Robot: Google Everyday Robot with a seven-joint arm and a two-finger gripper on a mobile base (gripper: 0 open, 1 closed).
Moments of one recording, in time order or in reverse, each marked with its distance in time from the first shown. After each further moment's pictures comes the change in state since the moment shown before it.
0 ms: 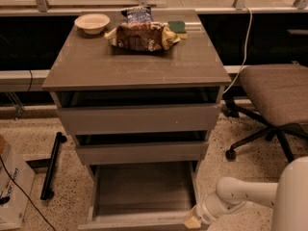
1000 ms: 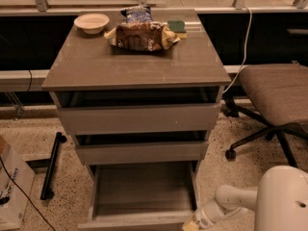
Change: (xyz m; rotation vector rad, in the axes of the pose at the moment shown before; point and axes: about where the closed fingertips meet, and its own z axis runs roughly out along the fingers) arm 0.041 -0.034 0.069 -0.074 -0.023 0.134
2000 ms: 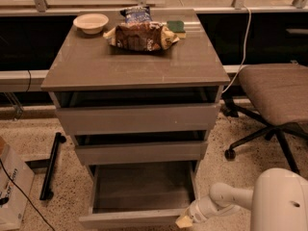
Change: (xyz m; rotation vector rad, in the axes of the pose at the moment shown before) arm -0.034 -0.021 0.019 0.033 -0.071 -0.047
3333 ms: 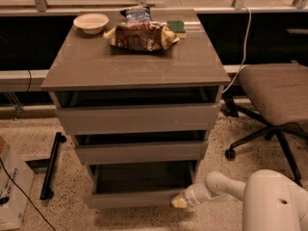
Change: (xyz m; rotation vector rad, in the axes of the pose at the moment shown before) arm -0.055 -0.067 0.009 0.089 -0.098 -0.055
